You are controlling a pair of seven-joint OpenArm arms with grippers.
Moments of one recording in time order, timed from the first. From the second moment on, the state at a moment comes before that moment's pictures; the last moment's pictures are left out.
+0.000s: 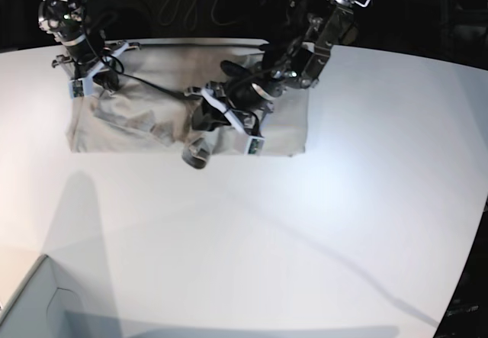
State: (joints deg) left arm 4.4 -0.6 25.4 76.6 -36.5 -10.2 22.5; right arm -22.8 2.9 25.2 81.8 -0.9 32.6 -13.0
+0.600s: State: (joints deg) left arm 4.6 -4.6 31.9 84.0 -37.3 -11.2 22.7; right arm -22.8 2.9 25.2 81.8 -0.9 32.6 -13.0
